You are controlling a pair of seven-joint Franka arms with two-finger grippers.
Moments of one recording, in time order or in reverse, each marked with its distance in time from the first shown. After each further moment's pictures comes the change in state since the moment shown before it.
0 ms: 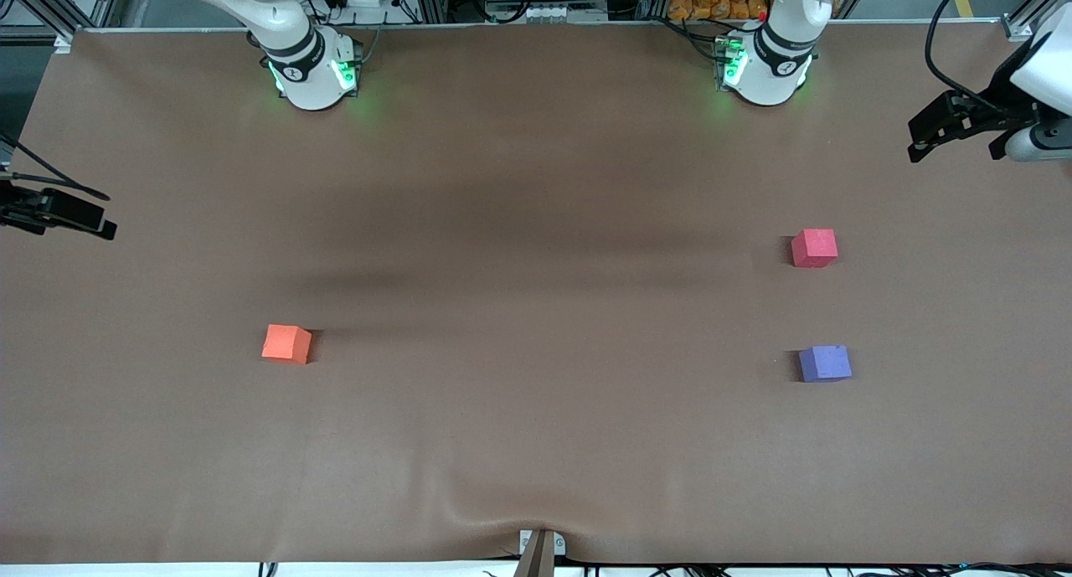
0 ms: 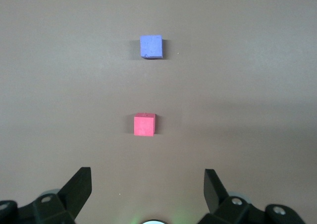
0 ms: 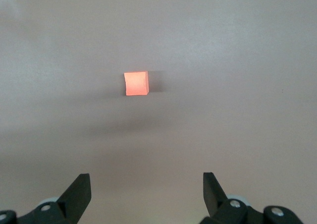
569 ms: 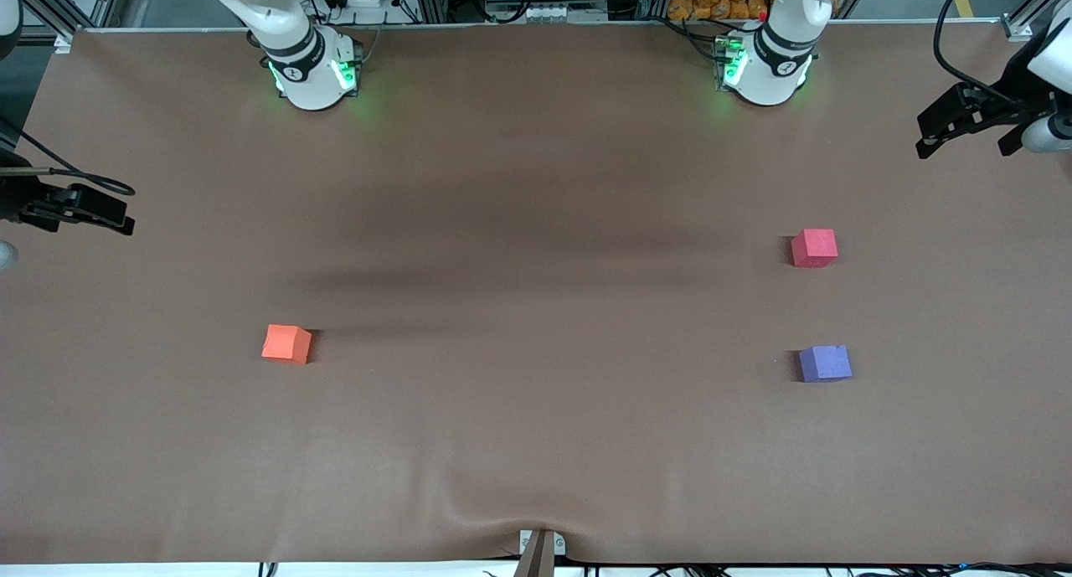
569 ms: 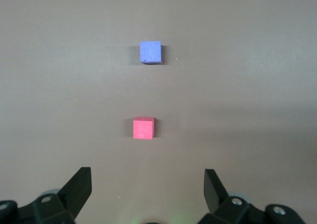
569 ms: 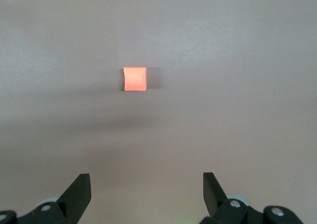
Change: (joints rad) left arm 0.000 0.000 0.000 0.028 -0.004 -0.003 0.000; right arm -0.319 -0.008 0.458 0.001 -0.152 -0.016 0.072
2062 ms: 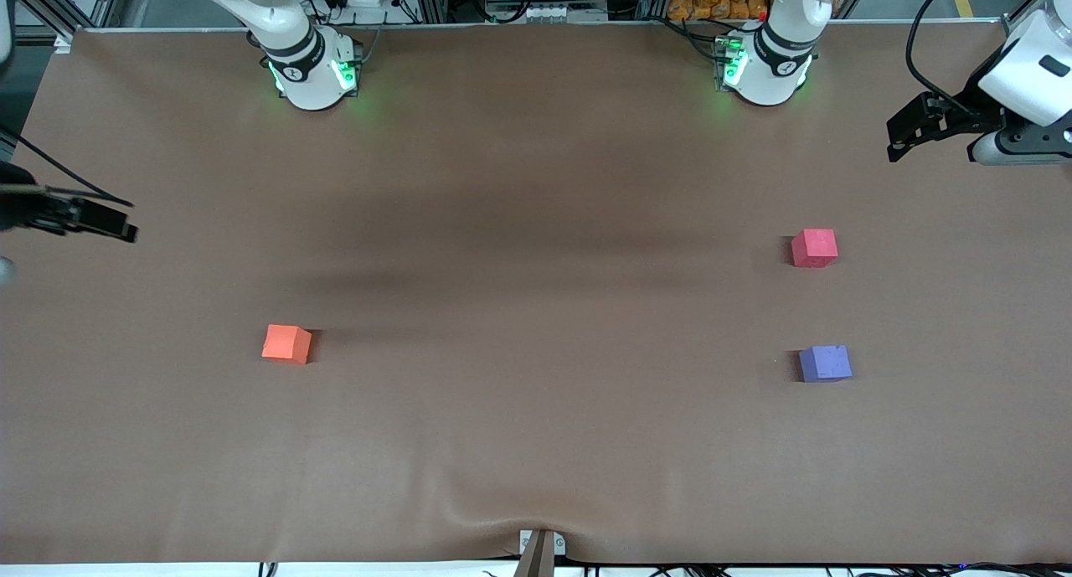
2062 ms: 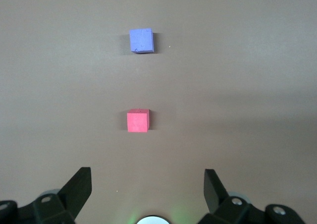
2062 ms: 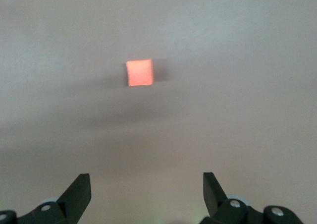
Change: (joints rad) left arm -0.005 0.009 -0.032 -0.041 -0.002 -0.004 0.000; right arm 0.231 0.074 -0.307 -0.026 0.162 -0.001 0.001
